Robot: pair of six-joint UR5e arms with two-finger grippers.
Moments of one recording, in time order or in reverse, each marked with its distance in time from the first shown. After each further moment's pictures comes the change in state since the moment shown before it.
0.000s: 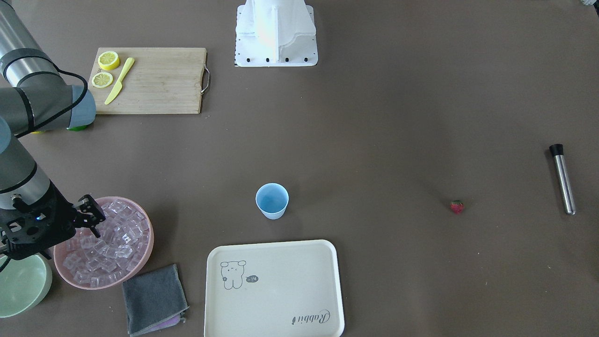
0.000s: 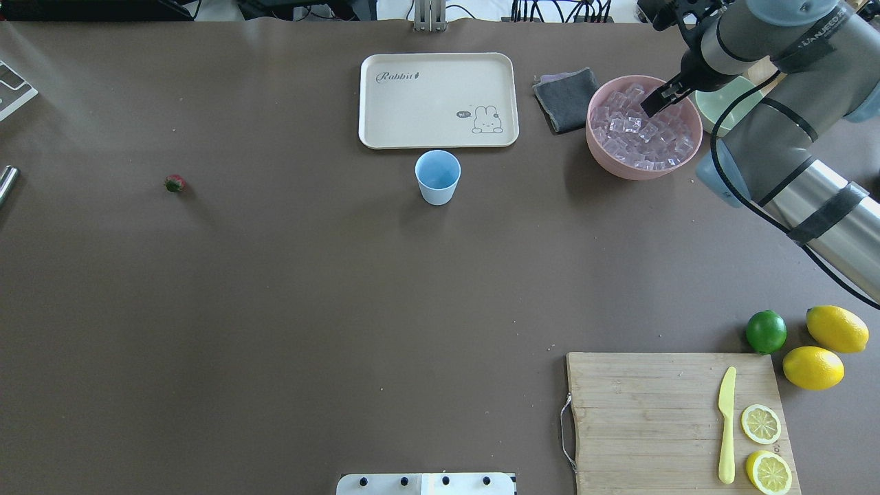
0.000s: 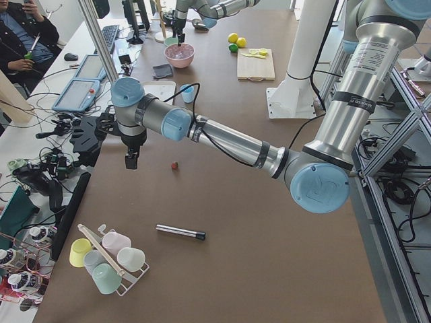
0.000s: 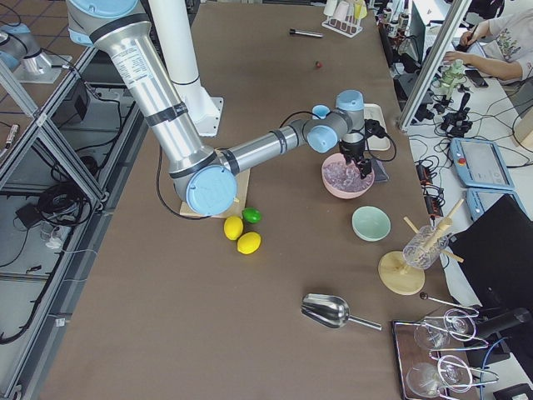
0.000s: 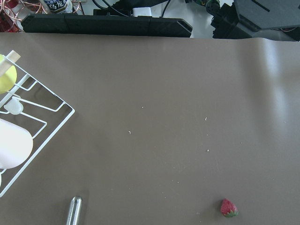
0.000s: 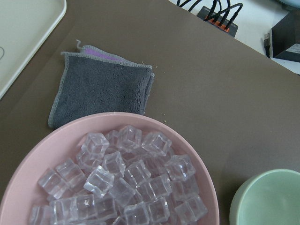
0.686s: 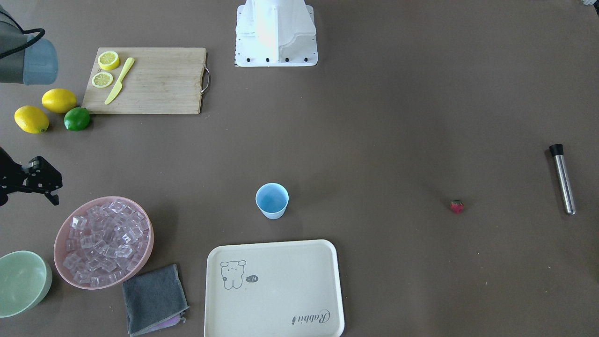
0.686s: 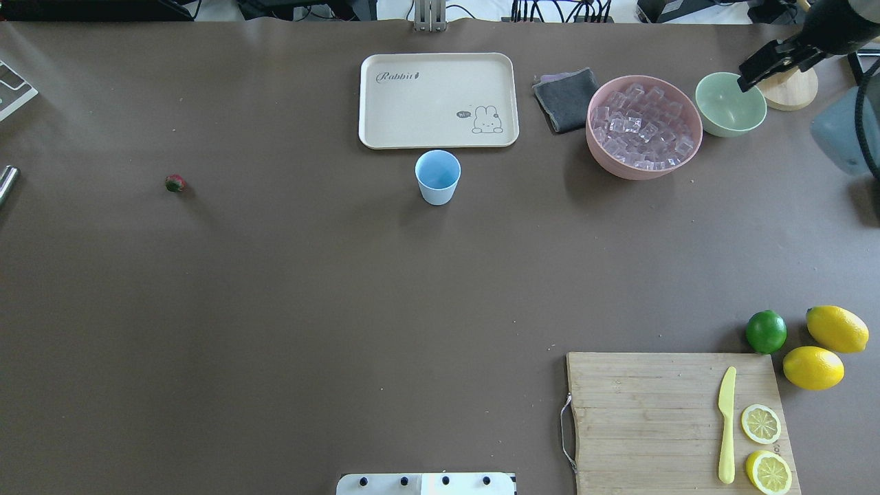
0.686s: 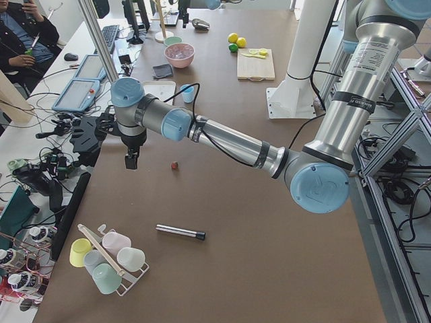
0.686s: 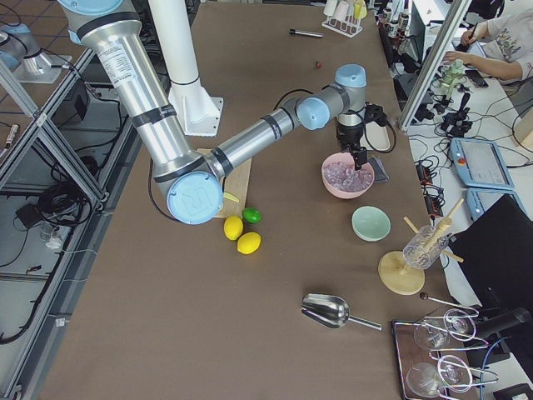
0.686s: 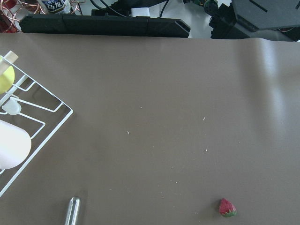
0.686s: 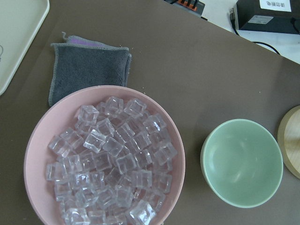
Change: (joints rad) left arm 0.000 0.005 -0.003 -0.001 -0.001 0.000; right arm 0.103 -0.033 0.233 -0.292 0.092 0.012
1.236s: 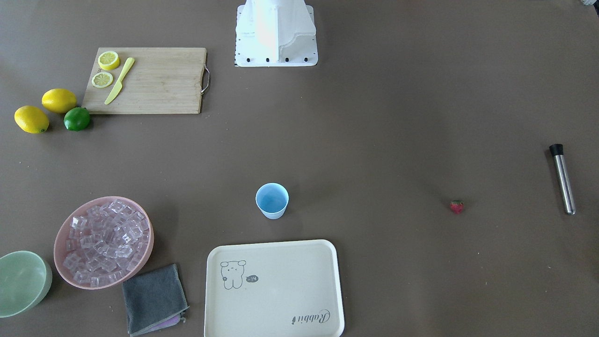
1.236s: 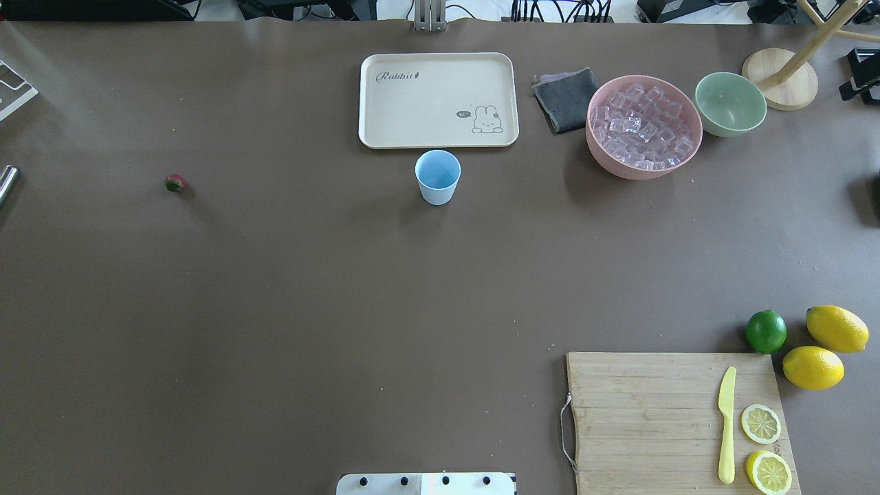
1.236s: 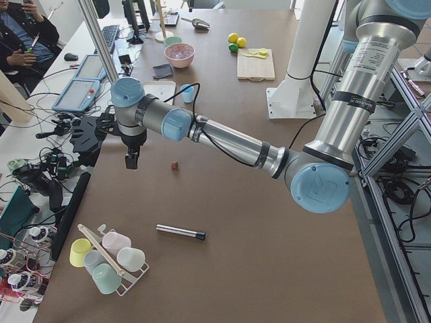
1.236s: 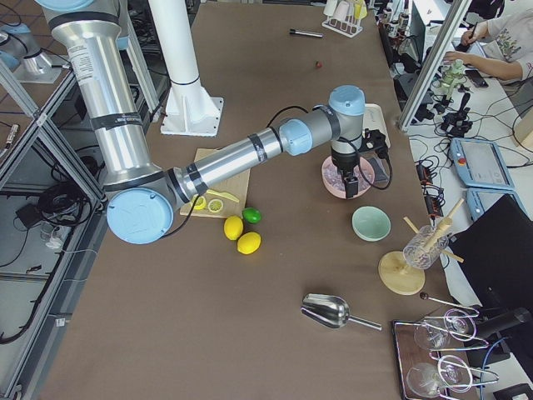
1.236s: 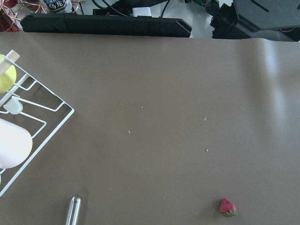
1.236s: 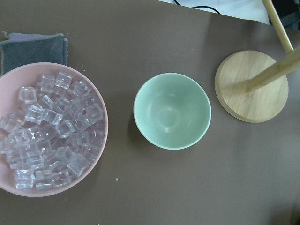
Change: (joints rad) left arm 0.000 0.001 -0.005 0.001 -0.005 0.000; right arm 0.182 -0.163 0.094 -0.031 0.152 0.000
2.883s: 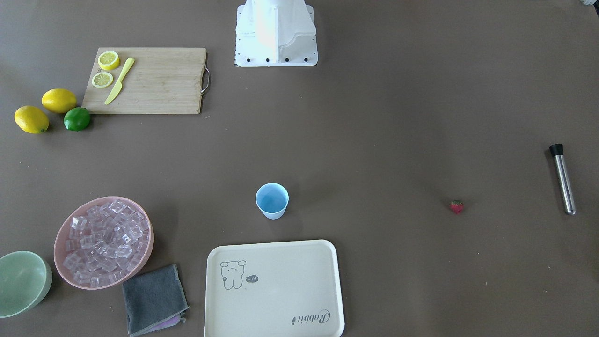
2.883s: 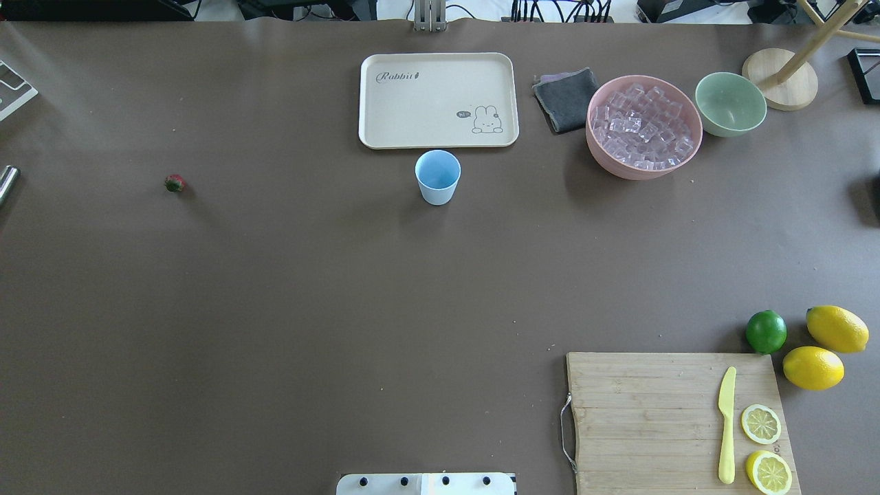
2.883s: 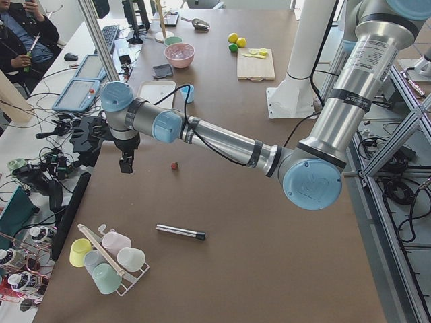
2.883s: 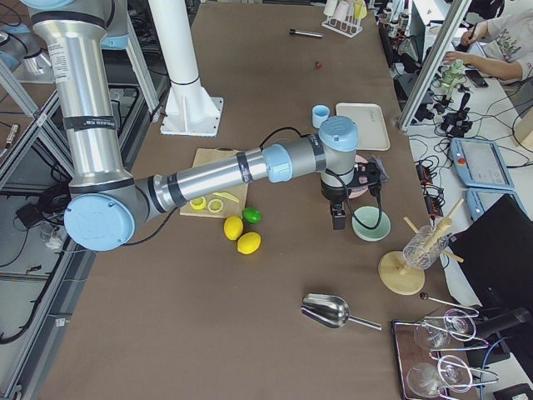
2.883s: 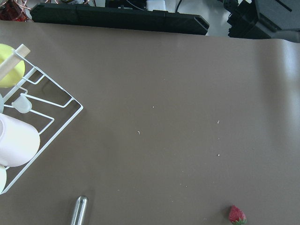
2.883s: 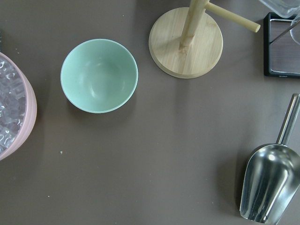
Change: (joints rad) left arm -0.002 -0.046 0.077 0.006 0.001 0.000; right arm 0.170 -0.164 -0.002 -0.004 0.088 -0.048
